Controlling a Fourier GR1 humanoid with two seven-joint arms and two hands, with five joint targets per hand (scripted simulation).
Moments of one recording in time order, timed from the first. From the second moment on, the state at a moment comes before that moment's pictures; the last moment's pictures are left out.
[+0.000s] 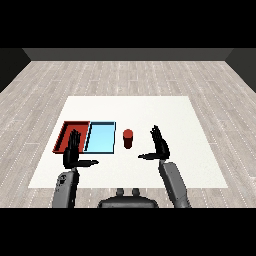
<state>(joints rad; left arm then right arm) 0.03 0.07 0.09 -1.61 0.07 -0.10 -0.47 -0.14 0.00 0.13 -1.41 -0.16 0.00 -0.28</state>
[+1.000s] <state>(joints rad) 0.04 0.05 0.09 -1.63 0.10 -0.11 -0.46 -0.35 0.00 0.26 -1.02 -0.30 -0.12 -0.47</state>
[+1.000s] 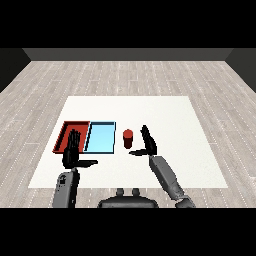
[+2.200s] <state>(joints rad) 0.07 0.05 0.10 -1.67 0.10 -0.12 -0.44 -0.59 0.00 0.44 -0.65 -0.63 -0.16 -0.65</state>
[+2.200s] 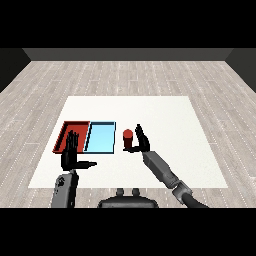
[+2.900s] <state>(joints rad) 0.06 0.06 0.12 -1.65 0.12 -0.13 -0.46 -0.73 0.00 0.60 -0.52 -0.84 -0.19 -0.68</state>
